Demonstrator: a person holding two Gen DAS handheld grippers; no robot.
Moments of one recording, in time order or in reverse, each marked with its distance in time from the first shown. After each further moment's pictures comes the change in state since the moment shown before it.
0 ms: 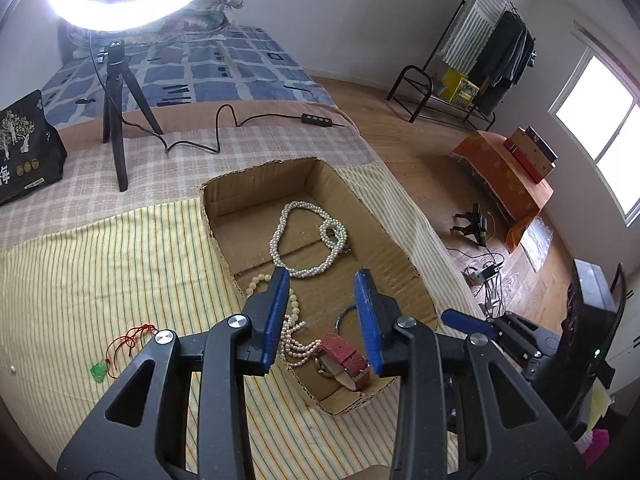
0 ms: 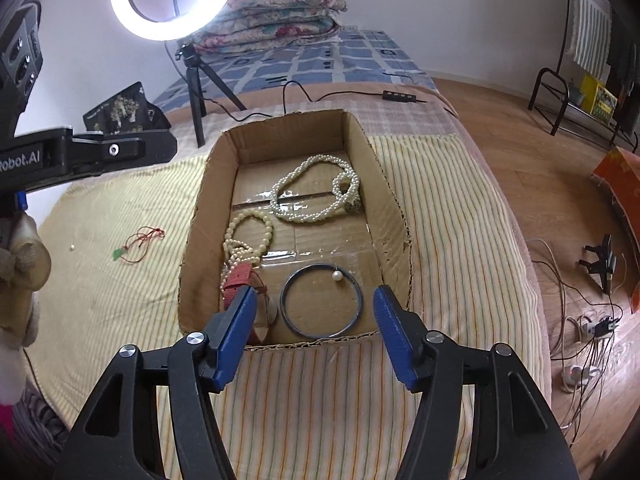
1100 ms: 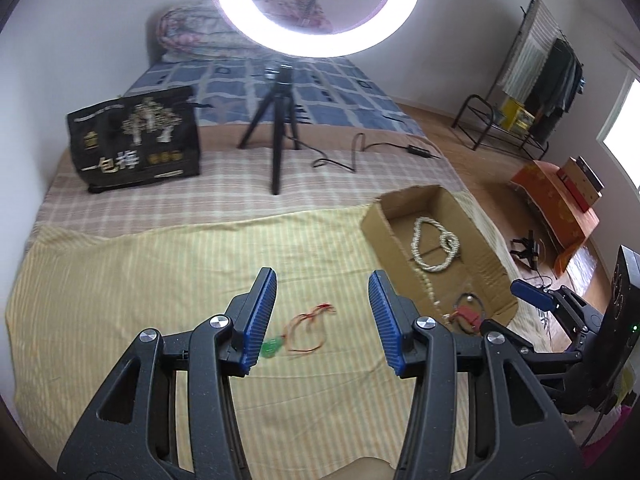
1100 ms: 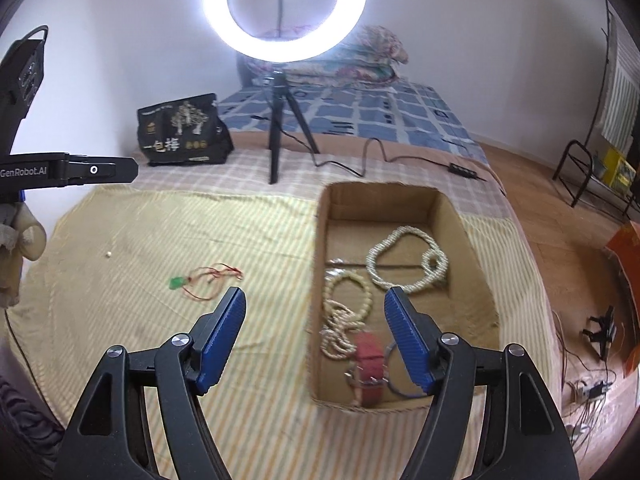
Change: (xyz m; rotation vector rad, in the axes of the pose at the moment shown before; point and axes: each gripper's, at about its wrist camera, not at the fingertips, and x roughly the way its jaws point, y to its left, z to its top) left arm -0.112 0.137 -0.021 -0.089 -0.079 0.207; right arm -0.009 0.110 0.023 -0.184 -0.148 0.028
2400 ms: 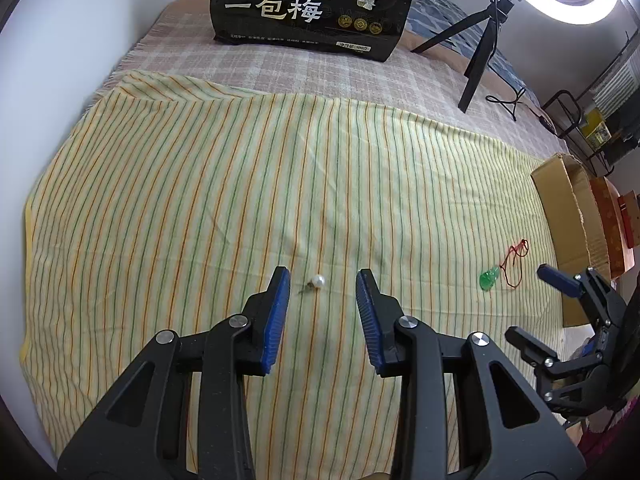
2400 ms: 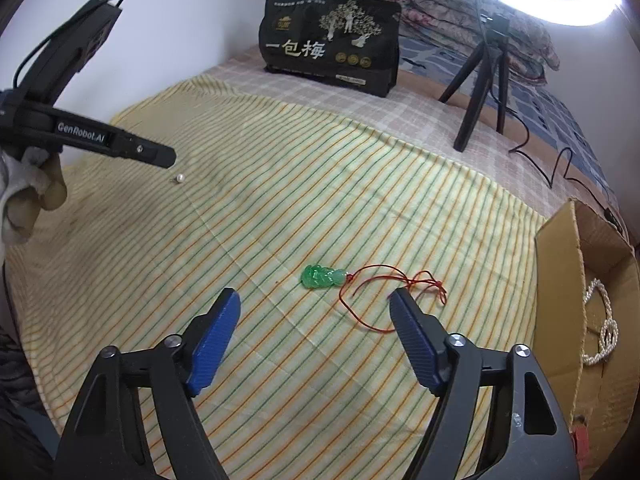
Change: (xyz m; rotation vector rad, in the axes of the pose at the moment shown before) left arm 0.050 0.196 -0.072 -0.232 0.254 0.163; right arm 0.124 0.151 -0.010 -0.316 0.184 0.249
